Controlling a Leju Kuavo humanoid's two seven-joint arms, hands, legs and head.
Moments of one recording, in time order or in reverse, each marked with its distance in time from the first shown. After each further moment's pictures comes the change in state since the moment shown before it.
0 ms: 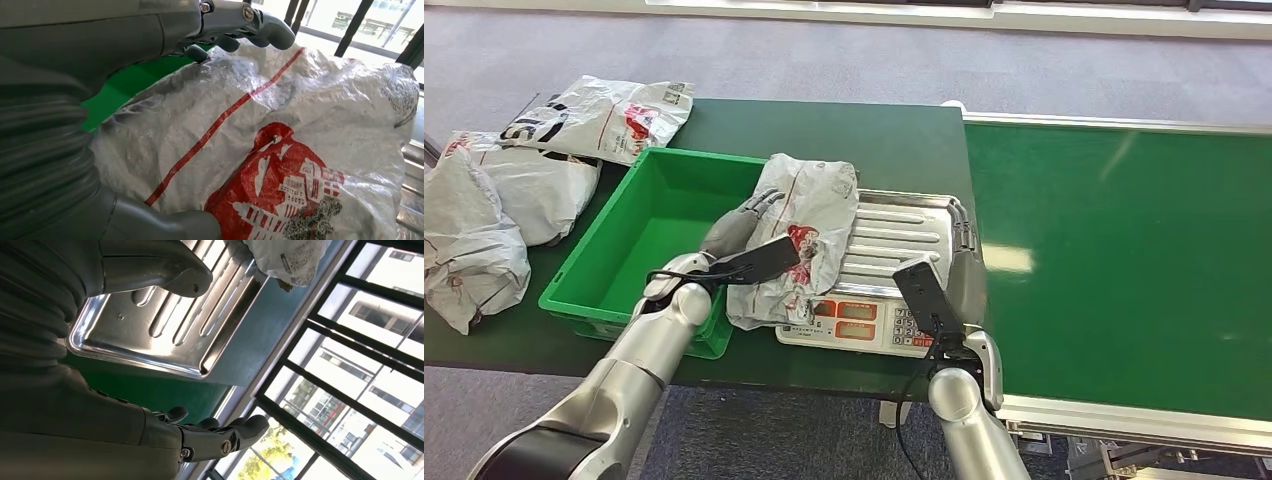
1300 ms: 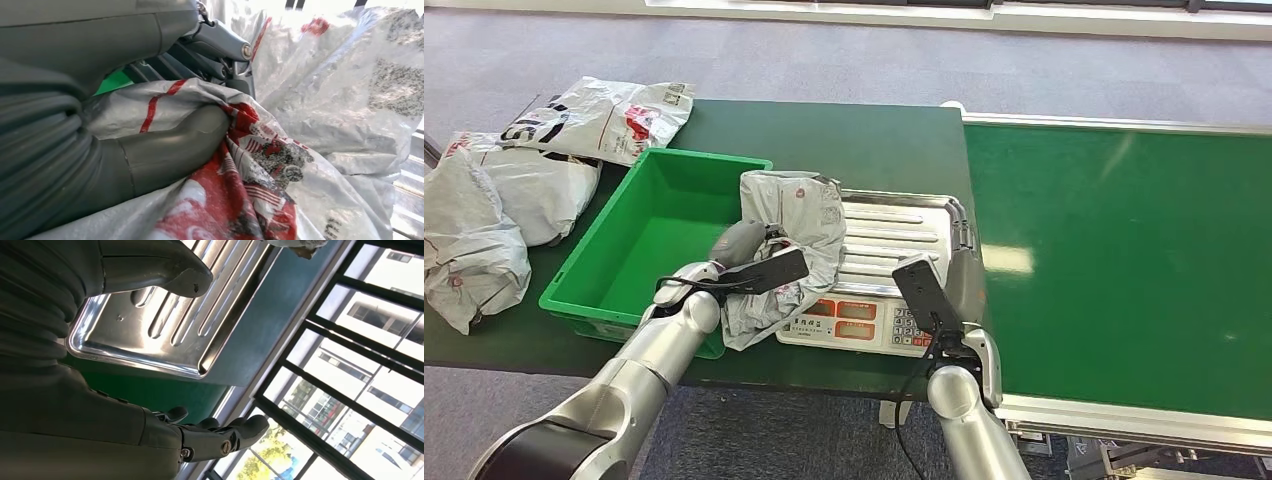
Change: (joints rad) left arm -0.015 -0.005 -0.034 0.090 0.015 0.089 0.007; right arm -0.010 0.000 0.003 0.011 -0.006 -0.002 -0.001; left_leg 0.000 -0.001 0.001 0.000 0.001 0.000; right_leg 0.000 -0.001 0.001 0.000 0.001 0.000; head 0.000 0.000
